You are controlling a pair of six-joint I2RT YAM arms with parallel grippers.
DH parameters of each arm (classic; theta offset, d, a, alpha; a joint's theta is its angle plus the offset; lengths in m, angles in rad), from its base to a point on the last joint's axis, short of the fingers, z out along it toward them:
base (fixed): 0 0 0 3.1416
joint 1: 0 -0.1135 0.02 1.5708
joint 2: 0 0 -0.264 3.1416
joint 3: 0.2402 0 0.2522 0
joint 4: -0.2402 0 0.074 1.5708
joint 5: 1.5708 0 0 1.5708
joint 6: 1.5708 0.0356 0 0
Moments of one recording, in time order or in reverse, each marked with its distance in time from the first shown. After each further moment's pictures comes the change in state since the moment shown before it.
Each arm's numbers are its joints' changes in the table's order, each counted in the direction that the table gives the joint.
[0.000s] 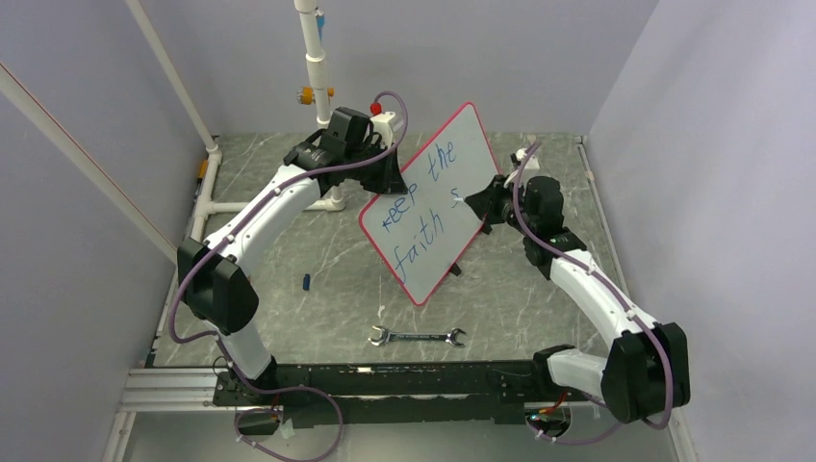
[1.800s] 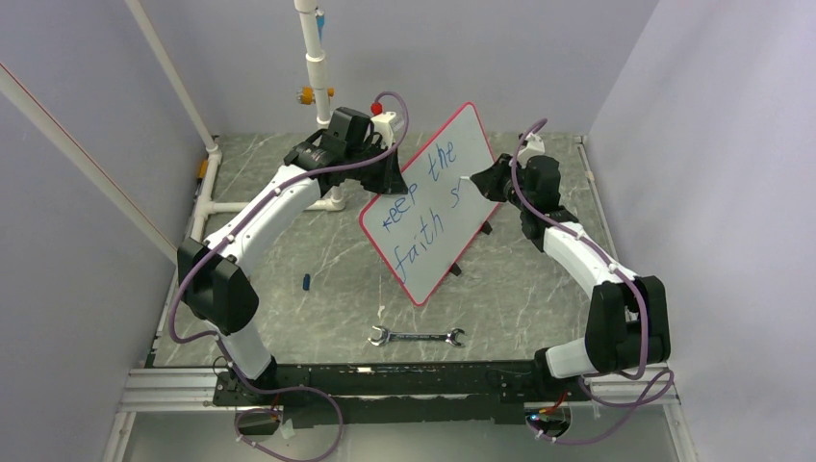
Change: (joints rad) left arm 0.003 0.000 0.002 0.000 -0.002 0.006; right arm 0.077 0.219 0.126 0.122 0.027 0.071
